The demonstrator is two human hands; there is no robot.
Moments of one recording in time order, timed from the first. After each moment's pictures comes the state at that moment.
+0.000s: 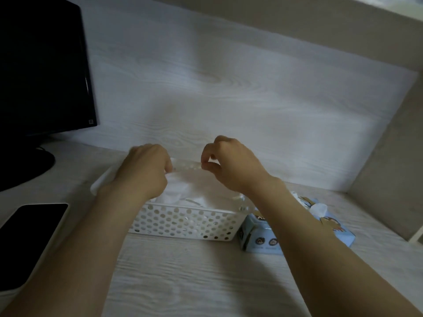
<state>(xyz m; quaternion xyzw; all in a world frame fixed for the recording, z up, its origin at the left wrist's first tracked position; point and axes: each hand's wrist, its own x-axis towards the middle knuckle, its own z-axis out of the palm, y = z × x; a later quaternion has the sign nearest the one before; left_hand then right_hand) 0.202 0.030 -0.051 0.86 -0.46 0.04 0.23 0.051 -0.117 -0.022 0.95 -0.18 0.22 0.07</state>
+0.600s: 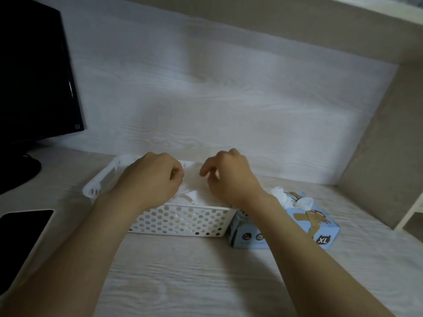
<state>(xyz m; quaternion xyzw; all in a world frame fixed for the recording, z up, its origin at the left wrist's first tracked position) 0.175 0.021 -0.054 0.78 -0.56 0.06 0.28 0.021 -0.119 -0.052 0.93 -0.24 0.27 0.04</state>
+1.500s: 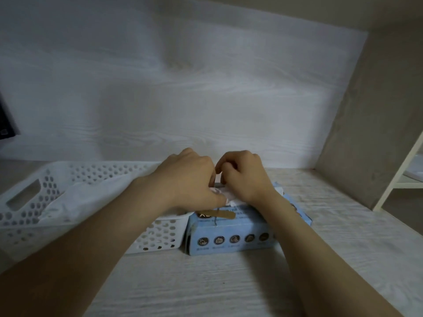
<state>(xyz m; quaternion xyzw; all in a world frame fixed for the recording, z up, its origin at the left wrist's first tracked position) 0.068 -0.084 -0.033 0.70 -0.70 0.03 0.11 -0.065 -0.199 -0.069 0.86 -0.31 0.37 -0.18</state>
